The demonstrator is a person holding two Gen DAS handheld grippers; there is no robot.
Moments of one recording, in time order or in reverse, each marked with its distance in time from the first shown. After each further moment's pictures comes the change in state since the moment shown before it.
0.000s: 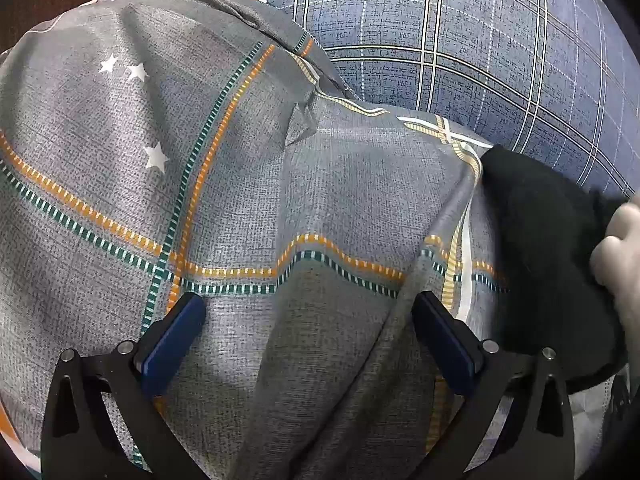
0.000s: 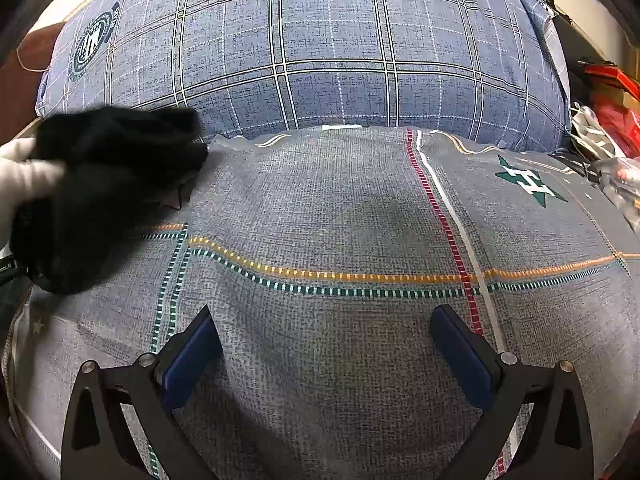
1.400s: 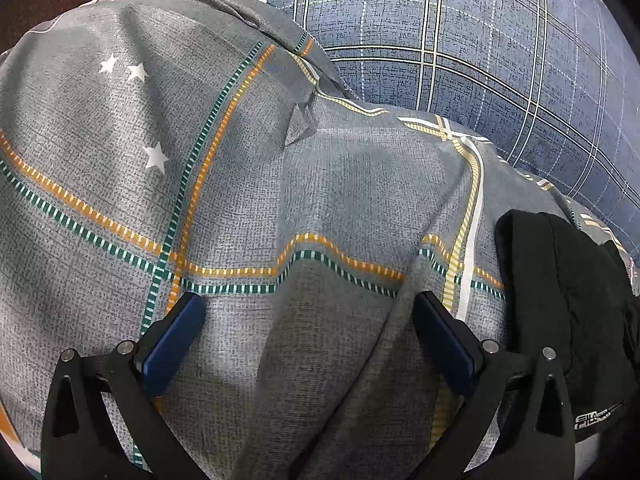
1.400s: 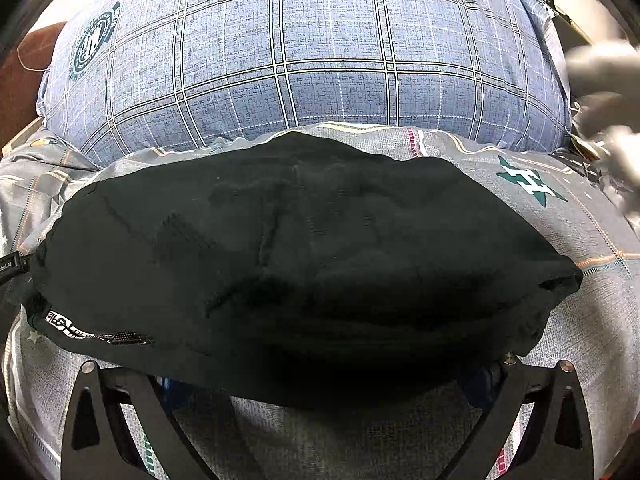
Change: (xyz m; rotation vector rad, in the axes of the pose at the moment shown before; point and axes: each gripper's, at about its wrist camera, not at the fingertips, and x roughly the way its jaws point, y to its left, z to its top) left arm -0.002 -0.002 0.001 0.000 0.003 0.000; right arm 0.003 -0.001 -0.001 -0.006 0.003 -0.003
